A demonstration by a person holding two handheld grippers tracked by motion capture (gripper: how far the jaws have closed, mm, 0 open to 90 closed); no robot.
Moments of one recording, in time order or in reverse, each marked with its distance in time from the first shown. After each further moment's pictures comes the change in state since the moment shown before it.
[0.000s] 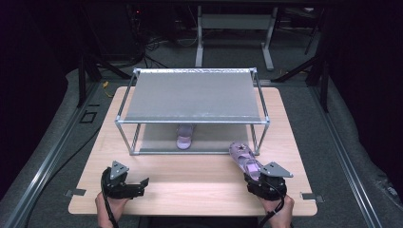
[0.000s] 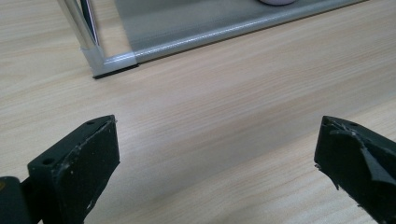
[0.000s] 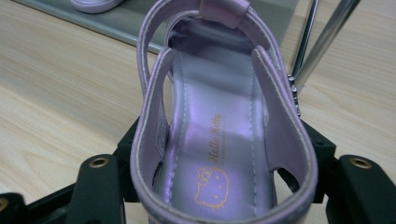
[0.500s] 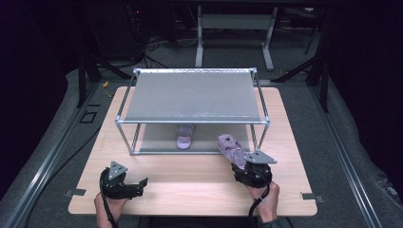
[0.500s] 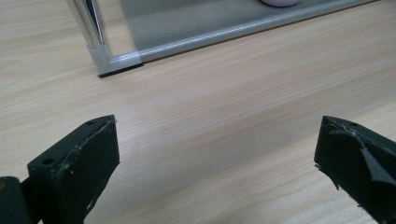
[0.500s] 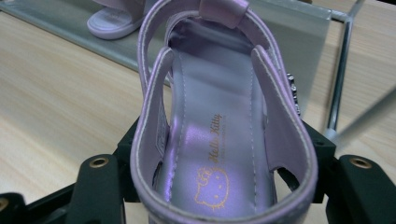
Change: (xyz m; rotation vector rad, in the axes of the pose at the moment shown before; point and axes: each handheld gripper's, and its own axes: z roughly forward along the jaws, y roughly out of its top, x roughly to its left) left arm 0.002 -0.001 -0.002 -0.009 0.004 -0.008; right arm 0.015 0.032 0.033 -0.012 0.042 -0.027
